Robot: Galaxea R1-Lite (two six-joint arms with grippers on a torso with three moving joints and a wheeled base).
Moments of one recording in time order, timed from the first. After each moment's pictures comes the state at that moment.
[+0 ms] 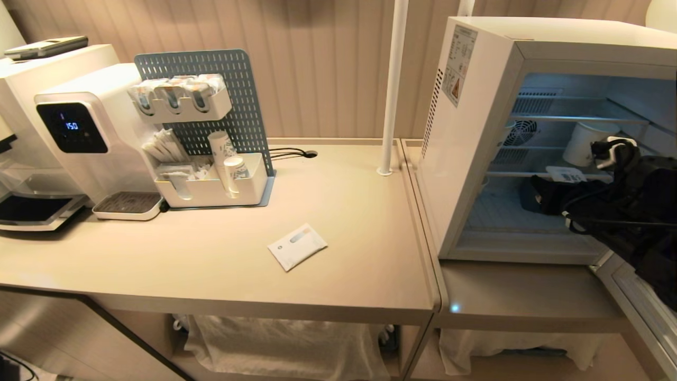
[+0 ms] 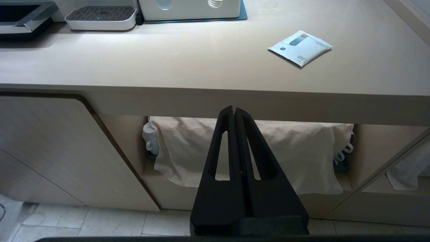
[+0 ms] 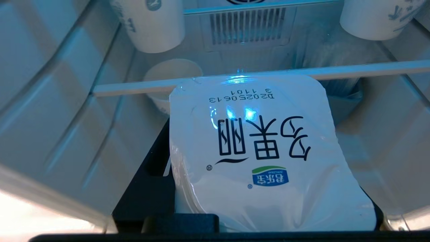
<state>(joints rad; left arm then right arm) 0.00 0.00 0.00 0.01 0.00 0.01 0.02 1.79 -0.67 -1.07 -0.11 0.06</state>
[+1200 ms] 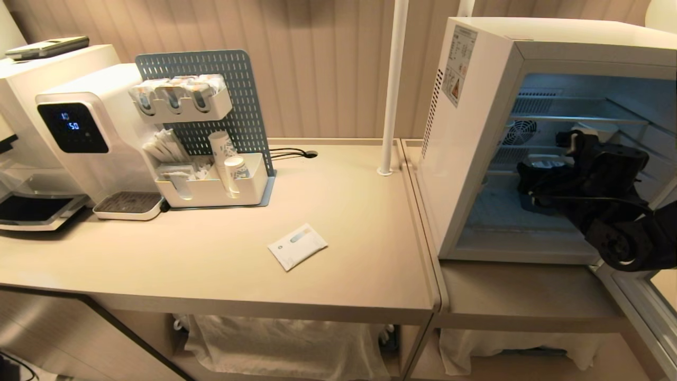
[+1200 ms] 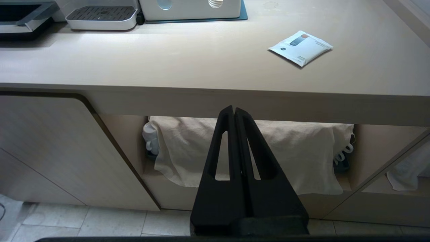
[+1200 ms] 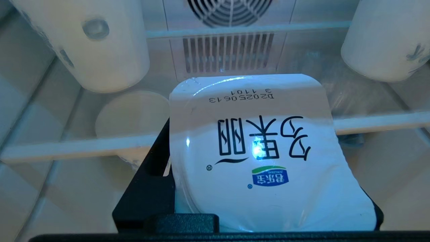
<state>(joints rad) 0.00 0.00 0.00 0.01 0.00 0.01 0.00 2.00 -0.94 -1.04 -0.19 -0.01</state>
